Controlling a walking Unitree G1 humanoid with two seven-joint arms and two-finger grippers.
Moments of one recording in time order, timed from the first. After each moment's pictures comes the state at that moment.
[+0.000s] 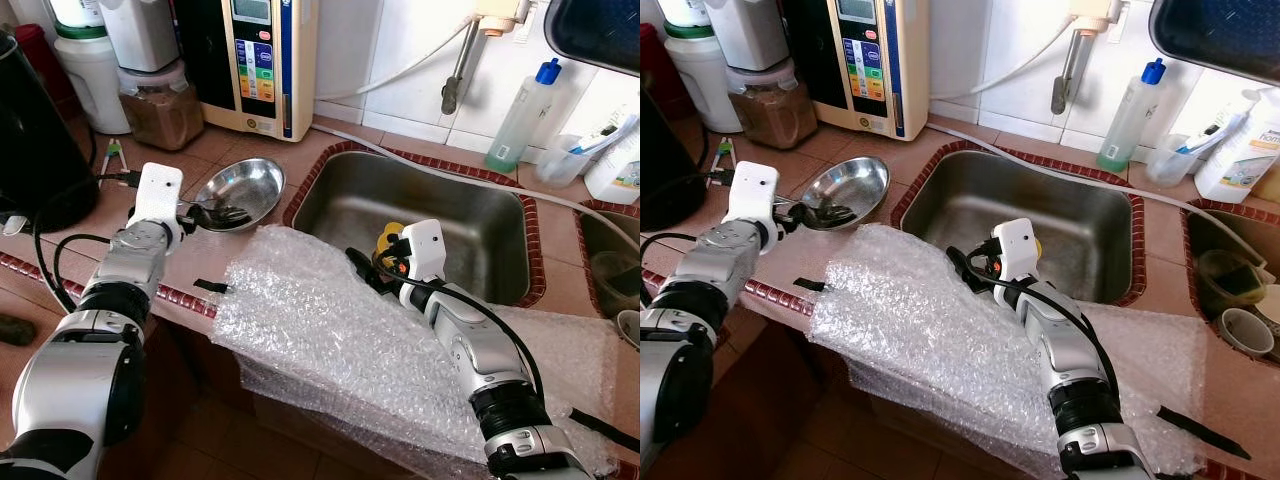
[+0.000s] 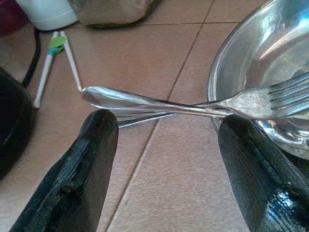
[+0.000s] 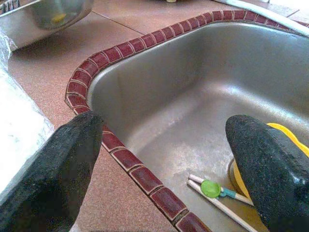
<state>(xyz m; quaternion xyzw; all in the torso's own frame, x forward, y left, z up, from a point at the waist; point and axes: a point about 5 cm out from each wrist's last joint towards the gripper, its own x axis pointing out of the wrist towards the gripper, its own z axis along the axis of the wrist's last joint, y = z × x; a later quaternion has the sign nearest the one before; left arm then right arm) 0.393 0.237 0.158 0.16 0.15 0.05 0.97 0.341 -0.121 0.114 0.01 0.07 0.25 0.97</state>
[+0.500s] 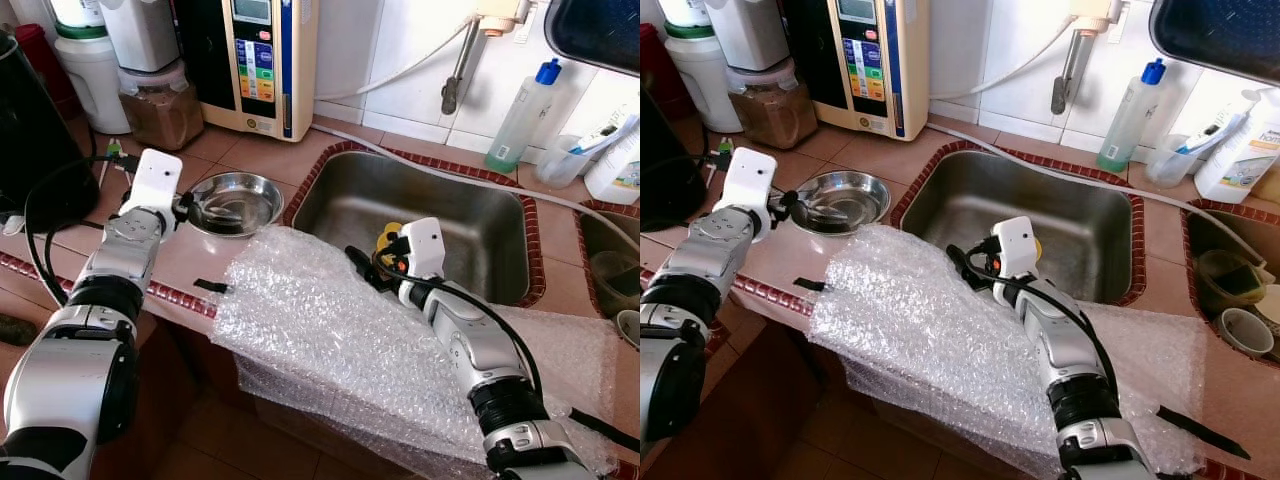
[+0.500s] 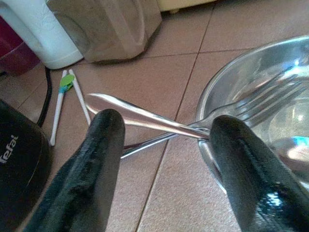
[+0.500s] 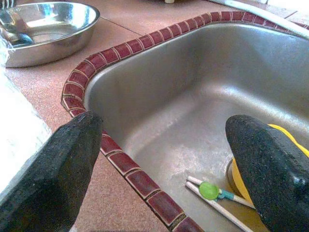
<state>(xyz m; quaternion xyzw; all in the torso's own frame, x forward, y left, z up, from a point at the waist) 0.398 0.233 0.176 0.20 0.12 0.03 0.97 0.343 -0.120 0.113 0.01 0.07 0.24 0.97</state>
